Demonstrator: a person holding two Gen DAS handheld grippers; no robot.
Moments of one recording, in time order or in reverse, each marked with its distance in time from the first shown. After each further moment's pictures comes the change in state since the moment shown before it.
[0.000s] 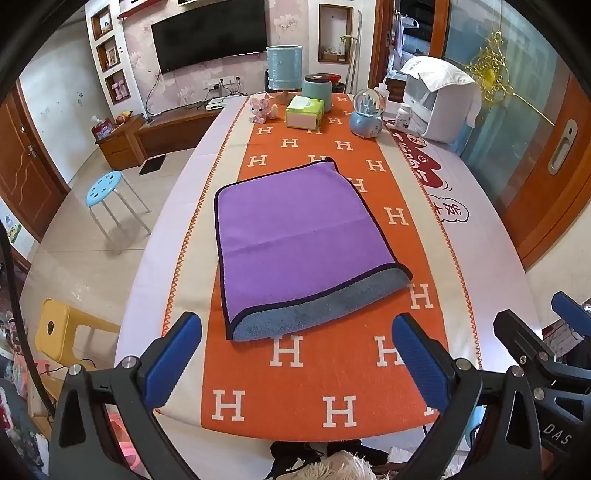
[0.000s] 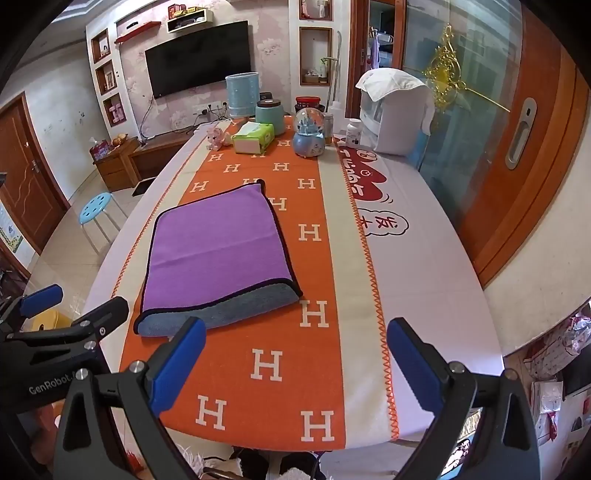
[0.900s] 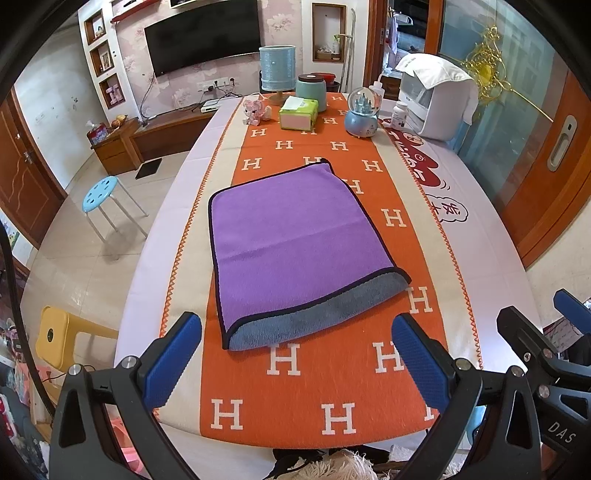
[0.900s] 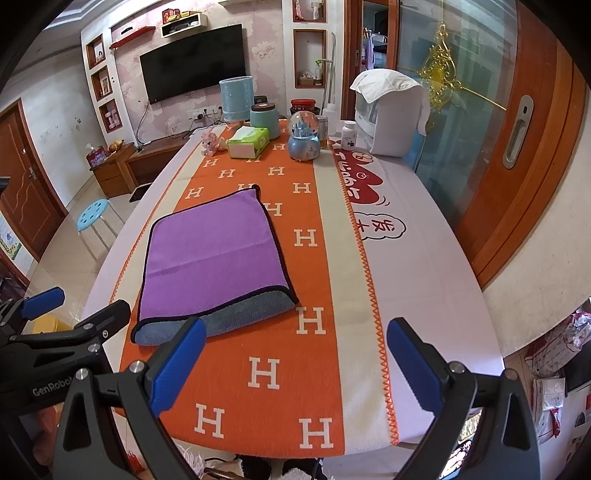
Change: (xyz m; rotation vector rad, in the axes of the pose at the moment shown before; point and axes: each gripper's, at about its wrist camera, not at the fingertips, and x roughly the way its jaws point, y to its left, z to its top) left arm 0.012 -0.010 0.012 0.019 0.003 -0.004; right arm 0.001 -0.004 0.006 0.008 -0.006 -0.002
